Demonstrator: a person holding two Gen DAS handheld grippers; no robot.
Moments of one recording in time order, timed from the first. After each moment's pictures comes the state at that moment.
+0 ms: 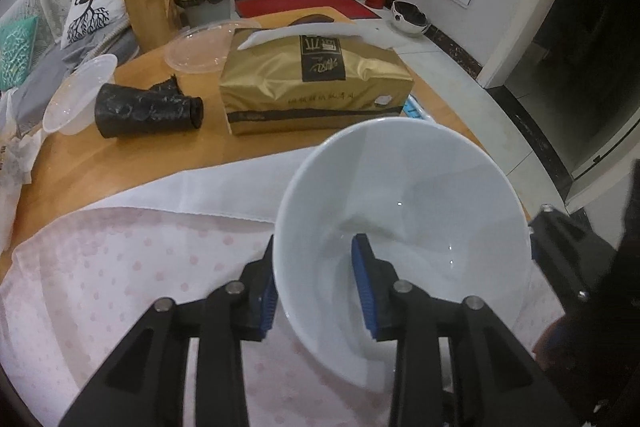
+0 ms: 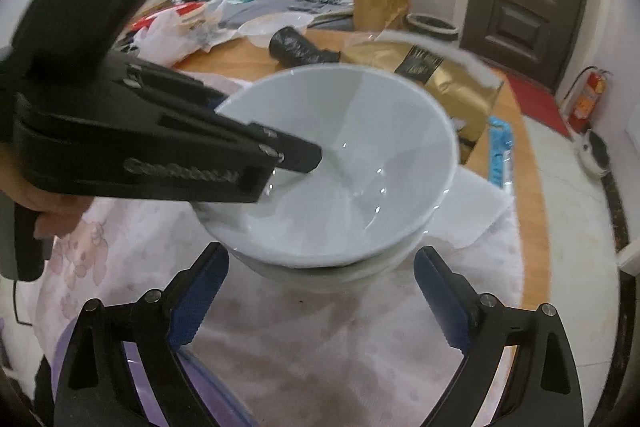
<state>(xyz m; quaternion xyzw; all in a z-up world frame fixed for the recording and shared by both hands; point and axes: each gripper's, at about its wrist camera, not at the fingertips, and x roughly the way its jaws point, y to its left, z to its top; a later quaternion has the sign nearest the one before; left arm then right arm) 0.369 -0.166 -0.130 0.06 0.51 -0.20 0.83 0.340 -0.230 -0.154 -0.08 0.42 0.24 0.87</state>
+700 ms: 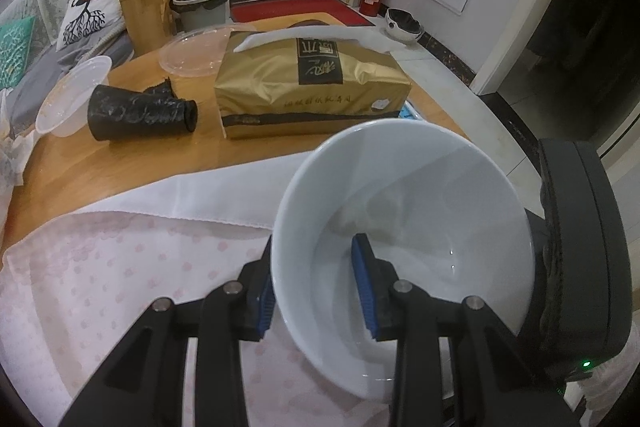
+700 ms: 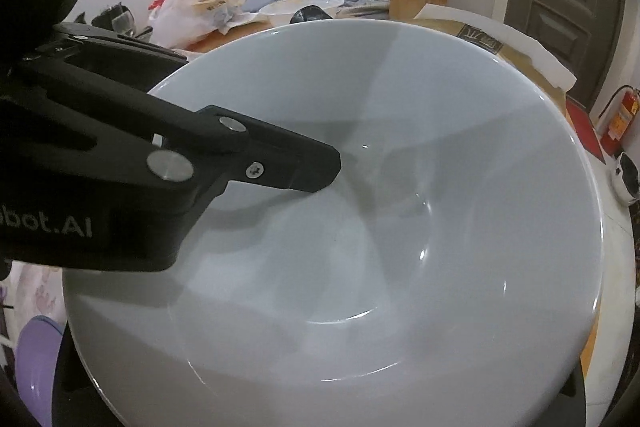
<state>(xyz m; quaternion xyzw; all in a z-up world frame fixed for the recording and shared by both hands) 0.370 -0.162 -0.134 0.04 0.50 -0.22 0.84 0.380 -0.214 -0.188 -0.11 0.41 0.28 0.86</state>
